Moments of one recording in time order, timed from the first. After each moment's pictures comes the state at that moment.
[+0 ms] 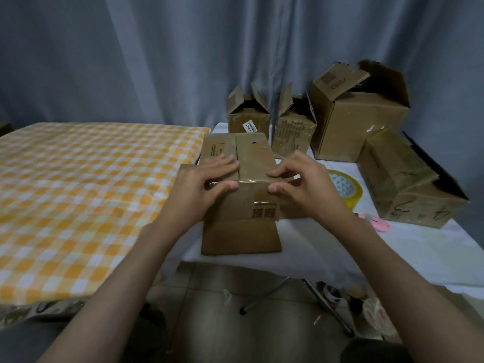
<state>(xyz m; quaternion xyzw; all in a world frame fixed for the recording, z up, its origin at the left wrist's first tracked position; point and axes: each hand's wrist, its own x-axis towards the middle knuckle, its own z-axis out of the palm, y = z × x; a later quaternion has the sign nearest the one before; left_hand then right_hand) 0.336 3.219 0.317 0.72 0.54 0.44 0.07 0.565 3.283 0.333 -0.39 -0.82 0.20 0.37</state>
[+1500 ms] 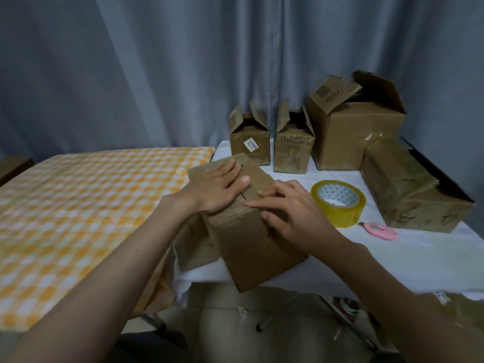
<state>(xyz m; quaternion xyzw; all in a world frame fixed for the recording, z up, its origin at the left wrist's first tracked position) 0.332 3.274 0.353 0.74 0.66 0.05 0.12 0.556 3.262 0.321 -0.32 -0.90 0.08 0.30</state>
